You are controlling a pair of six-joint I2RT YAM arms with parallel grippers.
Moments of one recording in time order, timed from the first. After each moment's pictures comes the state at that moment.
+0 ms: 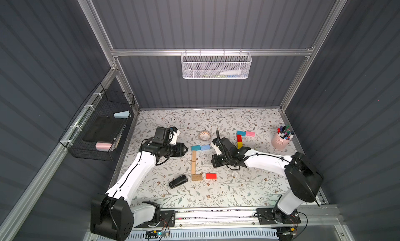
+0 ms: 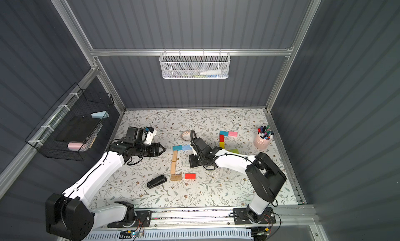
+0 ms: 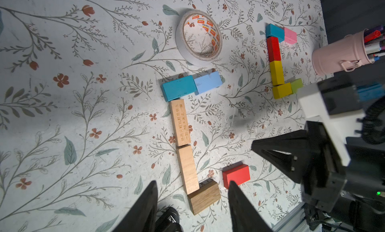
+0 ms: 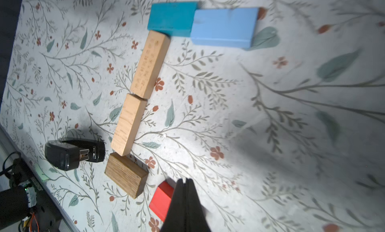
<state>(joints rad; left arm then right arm) -0.26 1.23 0.97 -0.68 0.37 -0.25 0.84 1.61 0.96 -0.28 -0.12 0.52</state>
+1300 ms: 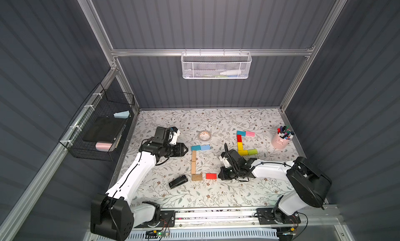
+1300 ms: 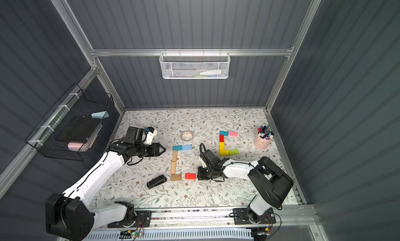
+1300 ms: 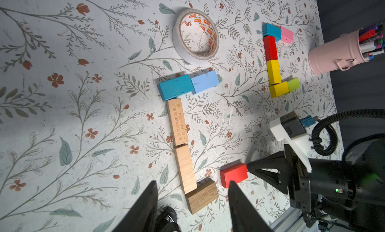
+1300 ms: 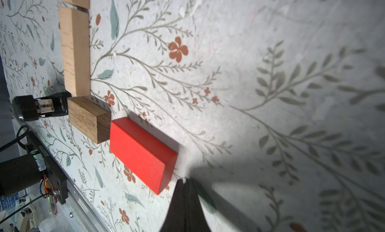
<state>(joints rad) -0.26 1.23 0.97 -0.68 0.38 -0.25 0.83 1.58 0.69 -0.16 -0.33 0.65</state>
